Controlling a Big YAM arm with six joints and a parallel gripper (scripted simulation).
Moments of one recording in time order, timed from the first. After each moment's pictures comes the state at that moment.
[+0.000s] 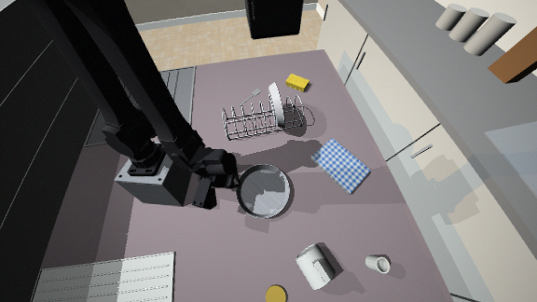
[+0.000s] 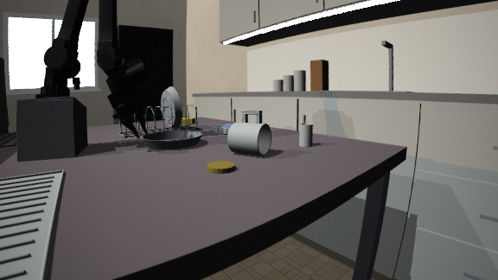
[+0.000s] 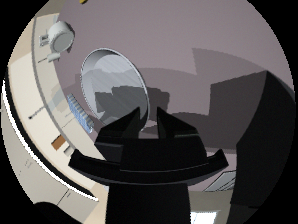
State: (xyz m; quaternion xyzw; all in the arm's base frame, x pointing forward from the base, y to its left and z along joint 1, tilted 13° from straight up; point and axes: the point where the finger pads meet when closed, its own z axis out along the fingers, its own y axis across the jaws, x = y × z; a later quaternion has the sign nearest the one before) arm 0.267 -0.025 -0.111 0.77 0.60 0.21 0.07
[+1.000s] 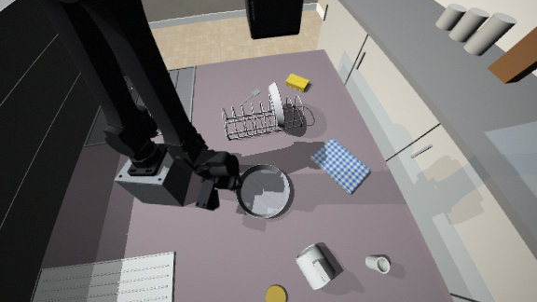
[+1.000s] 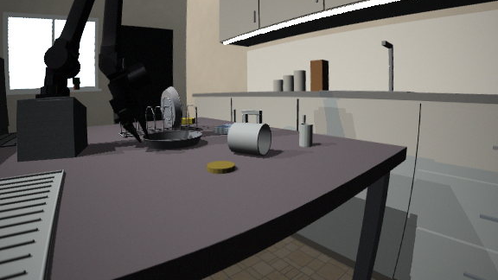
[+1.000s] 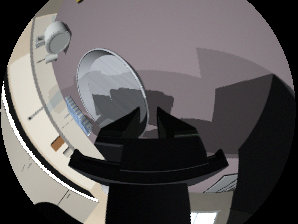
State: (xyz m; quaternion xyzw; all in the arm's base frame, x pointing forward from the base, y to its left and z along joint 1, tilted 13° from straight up) arm 0.272 -0.023 -0.124 0.77 0.60 0.21 0.07
